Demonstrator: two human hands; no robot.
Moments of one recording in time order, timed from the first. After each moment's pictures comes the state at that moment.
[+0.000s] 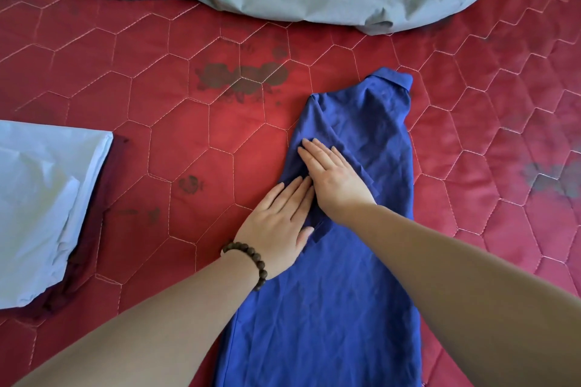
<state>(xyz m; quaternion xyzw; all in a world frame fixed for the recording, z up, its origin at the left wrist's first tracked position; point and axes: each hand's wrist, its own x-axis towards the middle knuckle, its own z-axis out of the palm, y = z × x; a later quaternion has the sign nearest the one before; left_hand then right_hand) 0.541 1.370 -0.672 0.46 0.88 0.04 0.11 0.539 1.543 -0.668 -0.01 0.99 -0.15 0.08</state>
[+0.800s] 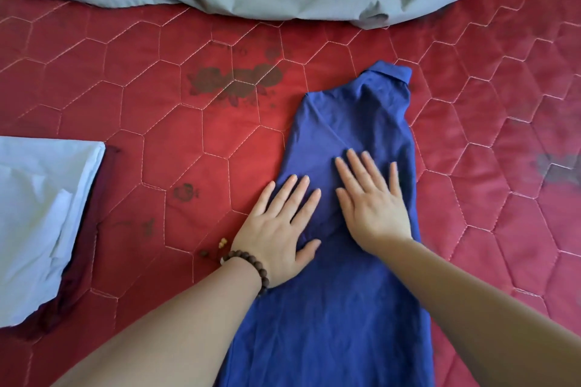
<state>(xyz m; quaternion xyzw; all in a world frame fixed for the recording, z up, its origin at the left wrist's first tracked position) 0.544 1.372 -0.684 0.47 0.88 0.02 0.06 0.600 1.565 -0.679 0.12 0.99 -0.04 0.03</state>
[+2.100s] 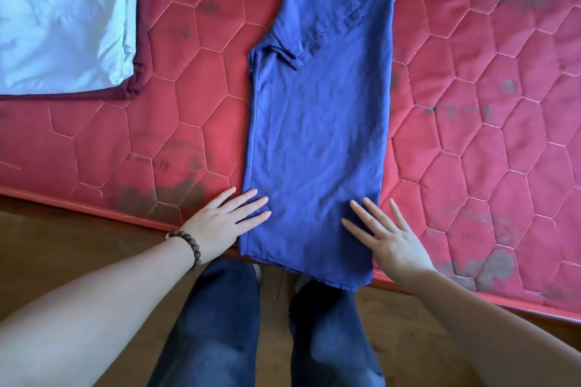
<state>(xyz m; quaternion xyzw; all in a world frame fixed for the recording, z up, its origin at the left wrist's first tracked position) 0.794 1.121 -0.629 0.62 0.76 -0.05 0.17 0.996 1.431 -0.614 -0.09 0.98 -0.01 0.18</state>
